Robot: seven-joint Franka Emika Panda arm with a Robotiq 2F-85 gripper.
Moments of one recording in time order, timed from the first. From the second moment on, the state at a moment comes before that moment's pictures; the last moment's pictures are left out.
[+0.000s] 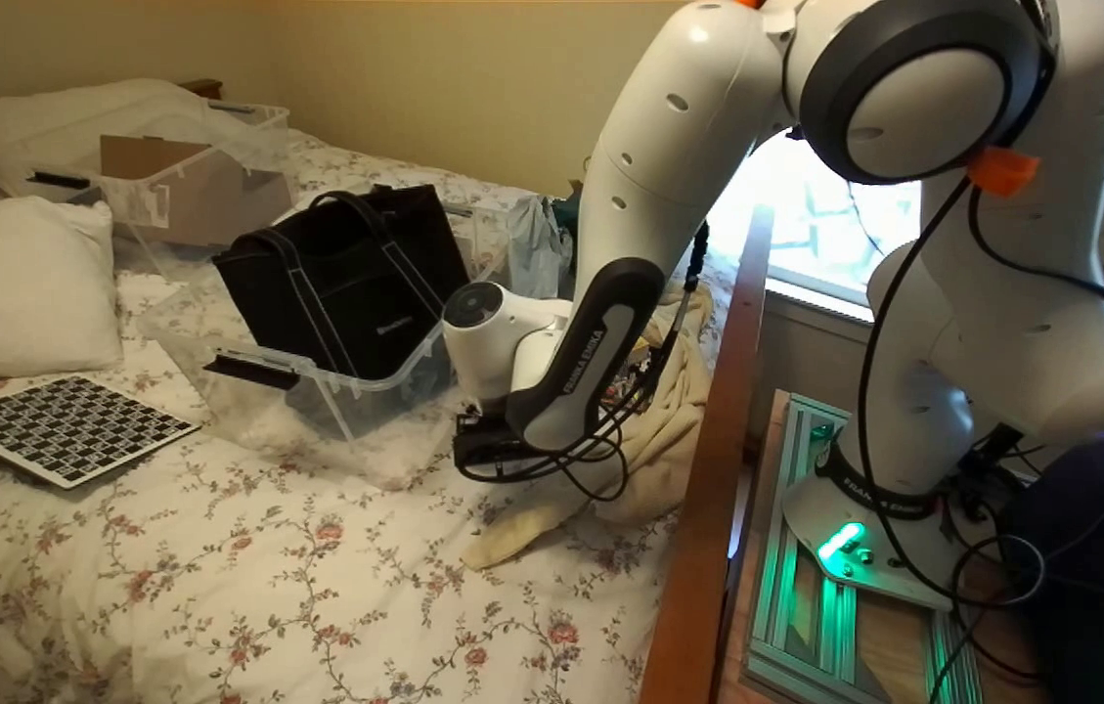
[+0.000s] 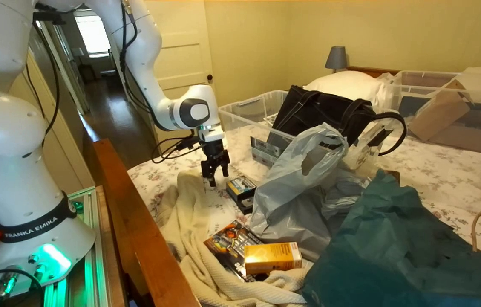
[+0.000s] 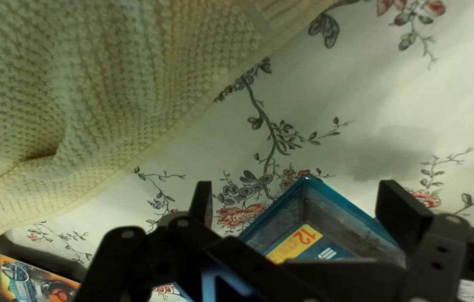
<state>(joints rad) 0.66 0.57 -0.40 -2.32 -0.11 2.74 1.42</state>
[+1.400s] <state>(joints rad) 0.56 0.66 -0.24 -2.07 -0.44 2.29 1.42</state>
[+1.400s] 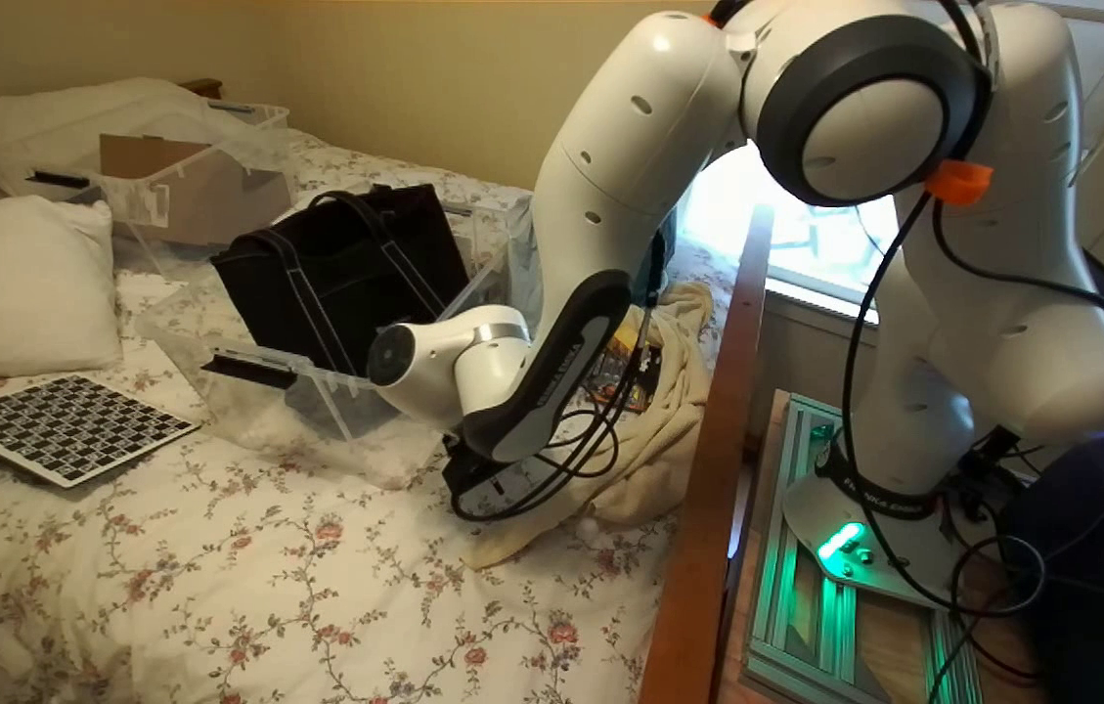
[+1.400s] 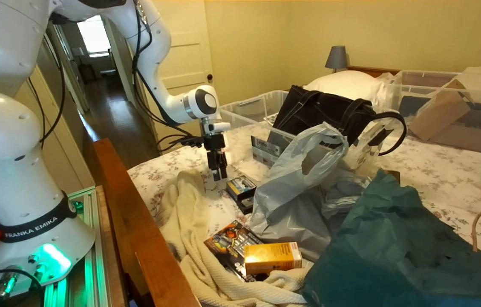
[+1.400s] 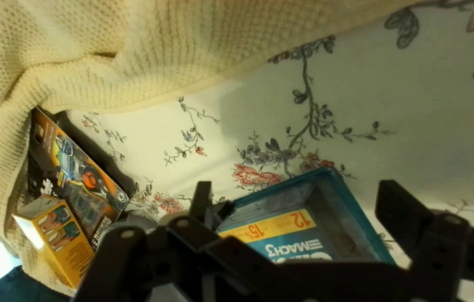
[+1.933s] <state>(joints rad) 0.56 0.66 -0.22 -2.06 -0.57 2.25 1.47</state>
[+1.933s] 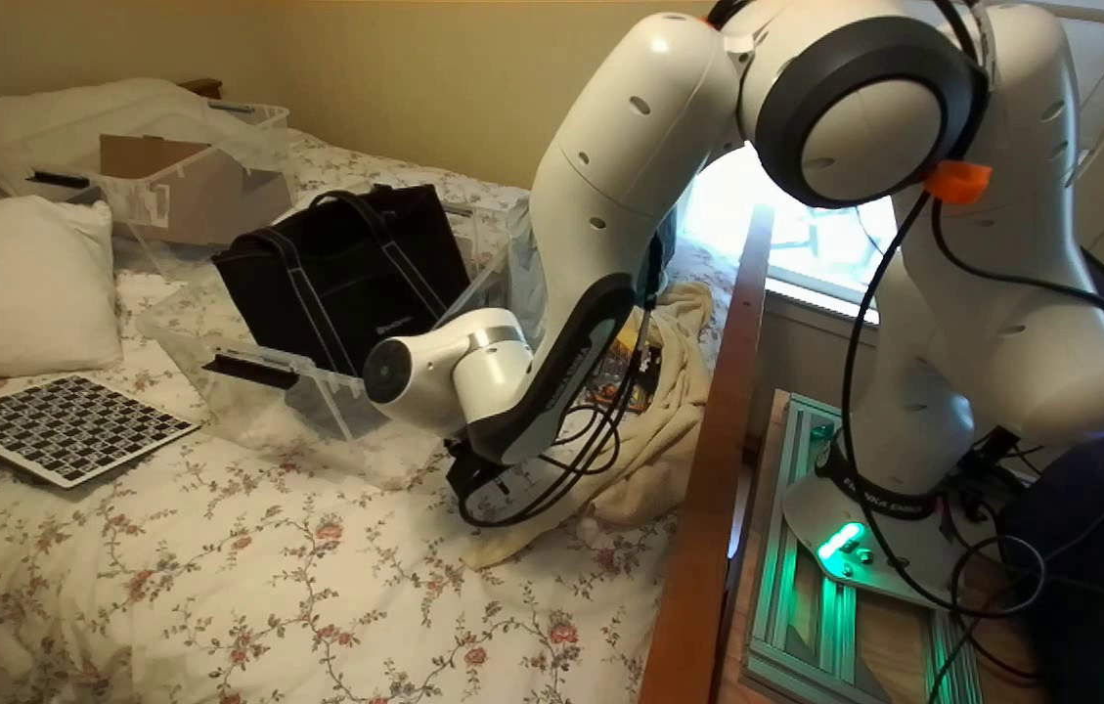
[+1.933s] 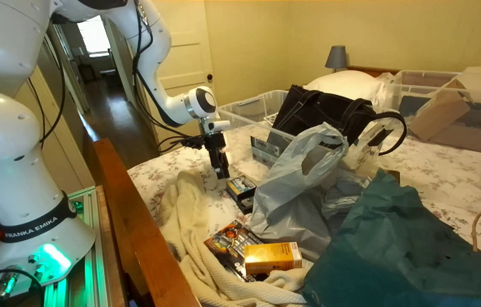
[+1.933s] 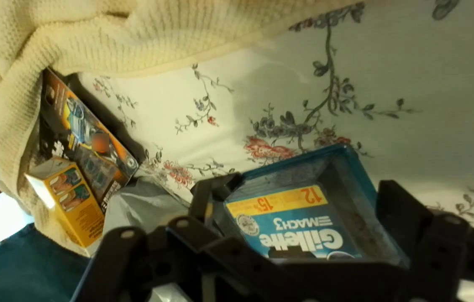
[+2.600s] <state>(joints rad) 0.51 0.73 -0.14 -1.98 -0.85 2.16 1.52</state>
